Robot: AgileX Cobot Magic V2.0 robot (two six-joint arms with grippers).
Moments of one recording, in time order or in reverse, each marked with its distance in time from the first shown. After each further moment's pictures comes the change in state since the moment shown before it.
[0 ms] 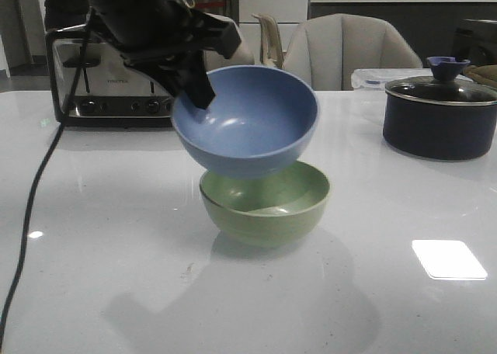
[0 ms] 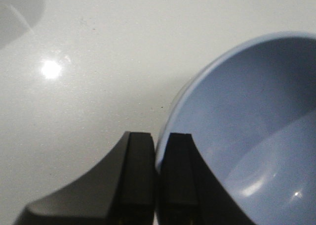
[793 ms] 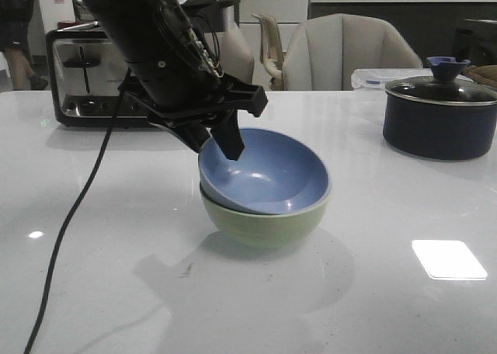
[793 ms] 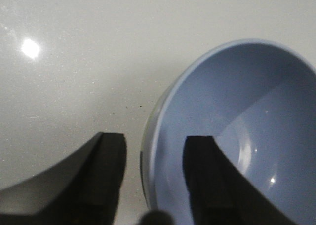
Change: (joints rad) left arm -0.013 0.141 -0.010 -0.074 -0.071 0.000; right arm 0.000 0.000 0.000 0.000 0.000 0.000
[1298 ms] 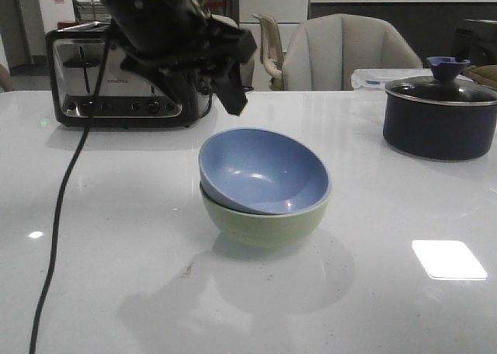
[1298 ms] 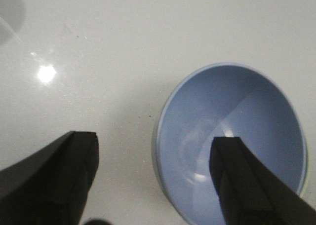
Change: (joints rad) left arm 0.000 -0.171 -0.006 0.080 0.082 0.000; right arm 0.000 0.000 0.000 0.000 0.000 0.000
